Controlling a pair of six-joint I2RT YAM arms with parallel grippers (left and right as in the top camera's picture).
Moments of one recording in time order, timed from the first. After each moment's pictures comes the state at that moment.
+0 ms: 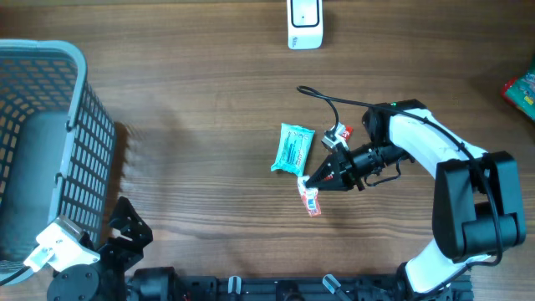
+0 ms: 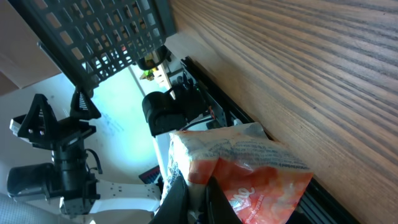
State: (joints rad) left arm 0.05 0.23 0.92 -1.18 -0.26 -0.60; right arm 0.18 1.82 1.05 -1.28 -1.17 -0.17
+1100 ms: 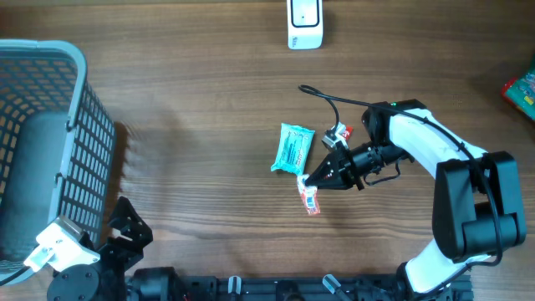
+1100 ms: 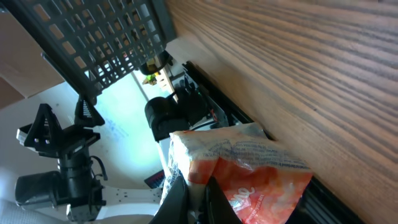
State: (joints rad) left arm 0.05 0.23 0.92 -1.18 -0.26 -0.60; right arm 0.18 1.82 1.05 -1.24 -1.18 -0.10
